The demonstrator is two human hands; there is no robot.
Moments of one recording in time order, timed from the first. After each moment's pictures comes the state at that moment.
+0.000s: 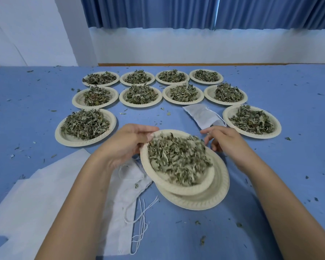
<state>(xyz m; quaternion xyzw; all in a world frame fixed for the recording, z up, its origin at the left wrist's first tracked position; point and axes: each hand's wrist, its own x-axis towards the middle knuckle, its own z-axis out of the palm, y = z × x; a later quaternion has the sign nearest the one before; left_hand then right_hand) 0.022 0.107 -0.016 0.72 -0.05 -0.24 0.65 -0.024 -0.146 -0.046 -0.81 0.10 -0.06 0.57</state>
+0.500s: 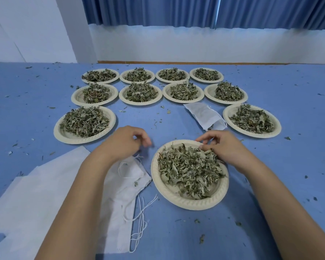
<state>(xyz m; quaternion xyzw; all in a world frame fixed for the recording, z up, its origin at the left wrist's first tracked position) 0.028 0.120 -0.023 0.91 -0.17 -0.12 0.36 -0.025 -0.143 -0.050 -0.88 0.07 -0.02 0.48</state>
